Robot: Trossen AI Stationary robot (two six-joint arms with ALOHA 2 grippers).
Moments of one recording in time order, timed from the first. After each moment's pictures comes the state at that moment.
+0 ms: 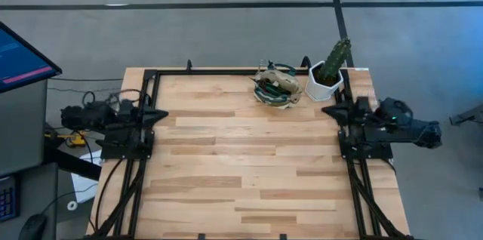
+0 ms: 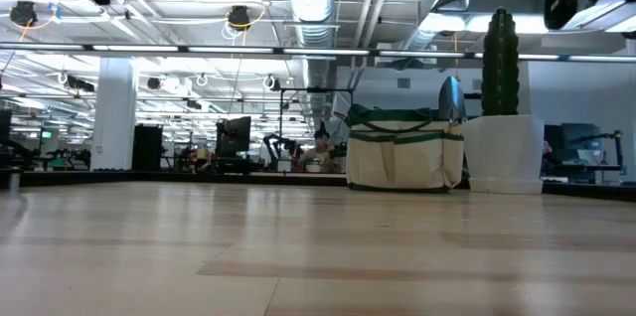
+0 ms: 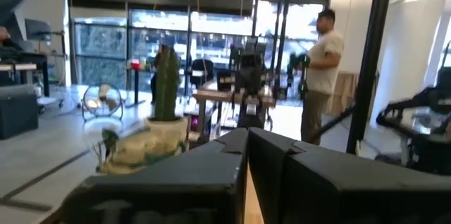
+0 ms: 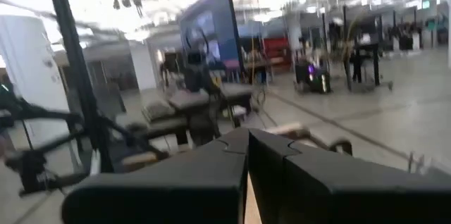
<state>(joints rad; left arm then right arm) -0.30 0.00 0.38 -0.16 -0.44 0.00 -0.01 0.02 0.36 -0.16 0.13 0.13</state>
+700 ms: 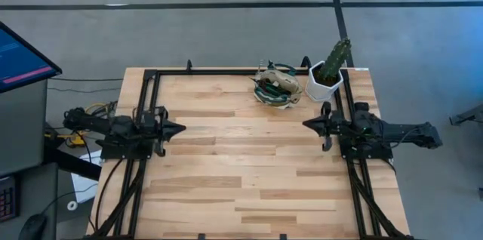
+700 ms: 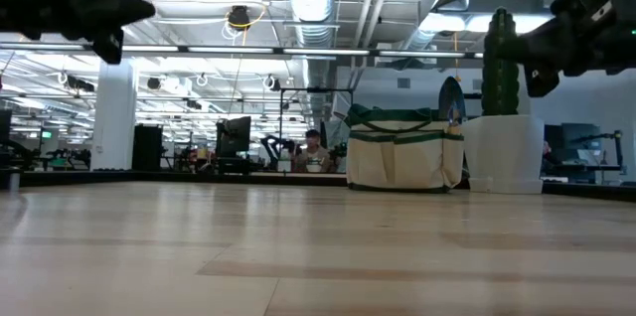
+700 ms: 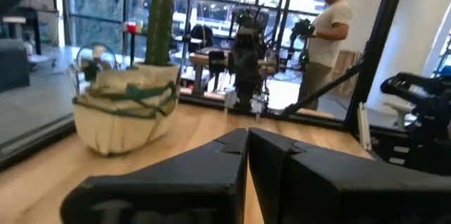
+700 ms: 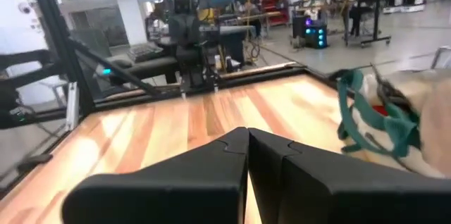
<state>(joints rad) -0.30 0.00 0.07 0.03 -0.44 -0.11 -0.02 0.03 0.02 0.00 0.13 0.14</state>
